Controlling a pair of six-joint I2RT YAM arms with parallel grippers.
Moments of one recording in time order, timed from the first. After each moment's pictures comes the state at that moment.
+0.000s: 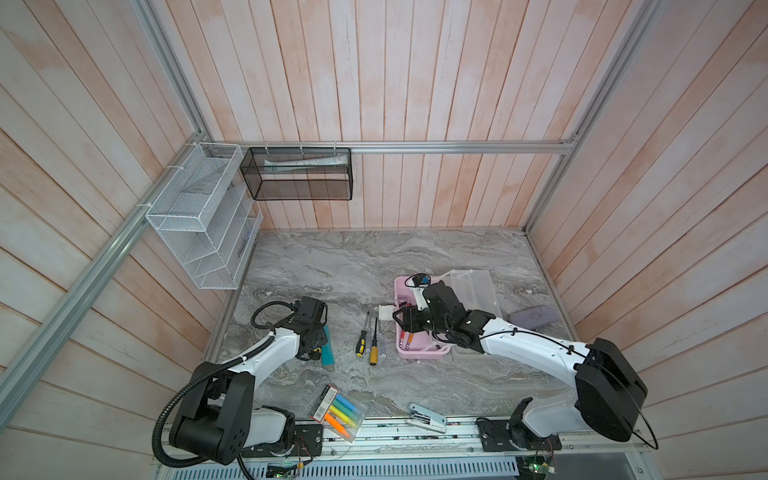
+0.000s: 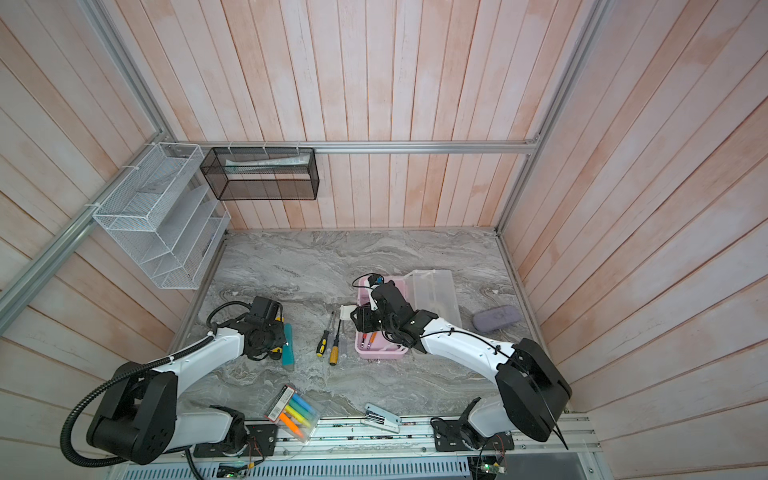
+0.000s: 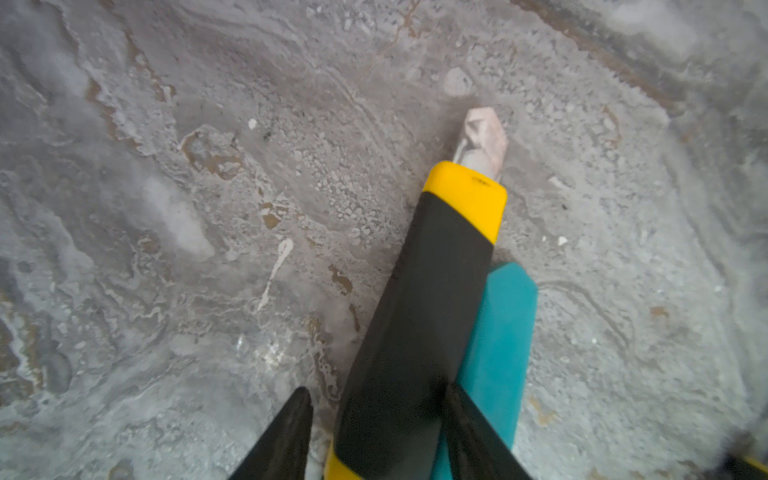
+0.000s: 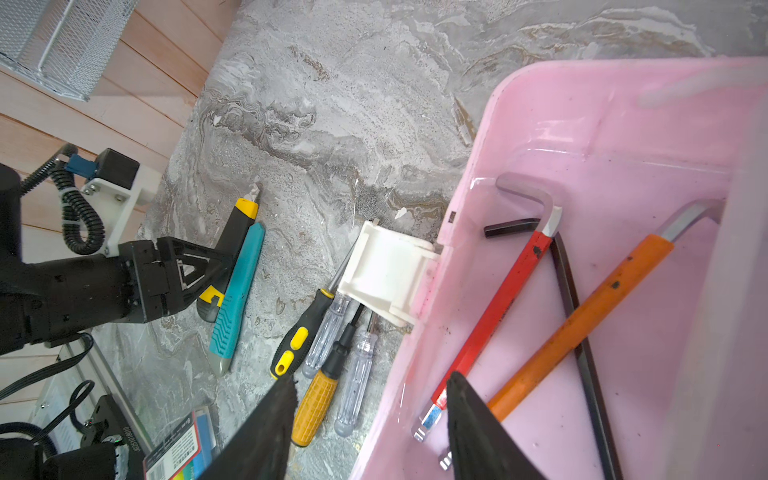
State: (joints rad) left arm -0.27 1.34 0.62 -0.48 -0.19 -0.65; right arm 0.81 1.43 0.86 -0.11 -0.09 0.57
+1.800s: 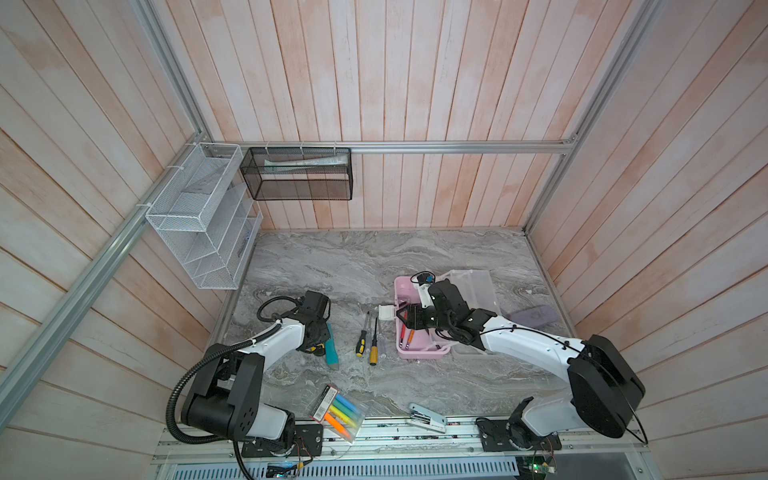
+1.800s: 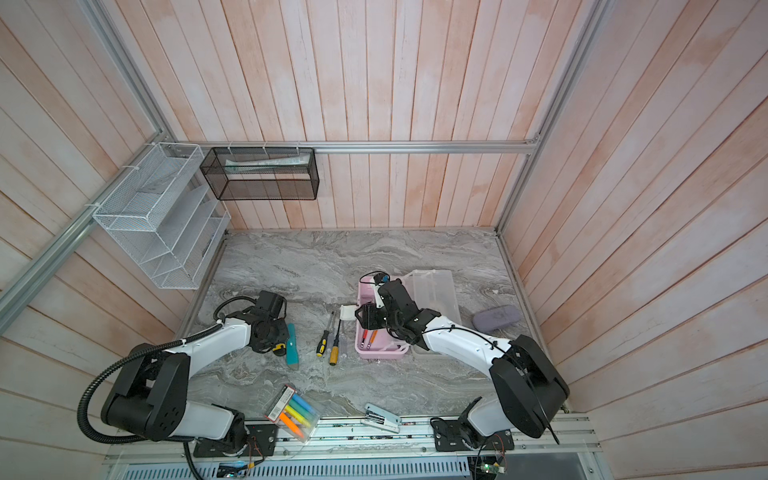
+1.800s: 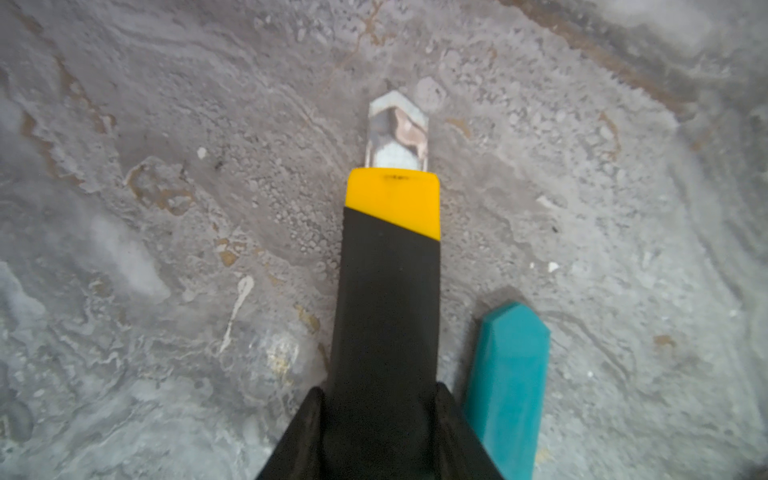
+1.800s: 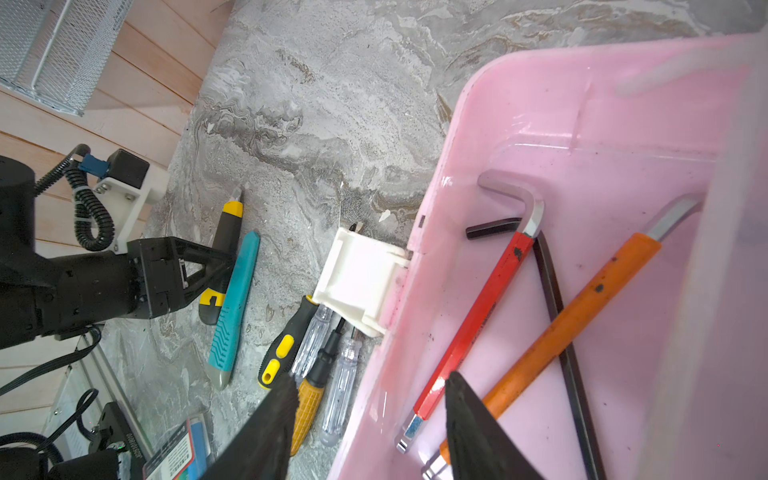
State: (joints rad) left arm -0.27 1.44 0.70 -0.49 -0.18 -0.61; right arm 0.74 1.45 0.83 -0.05 -0.16 0.57
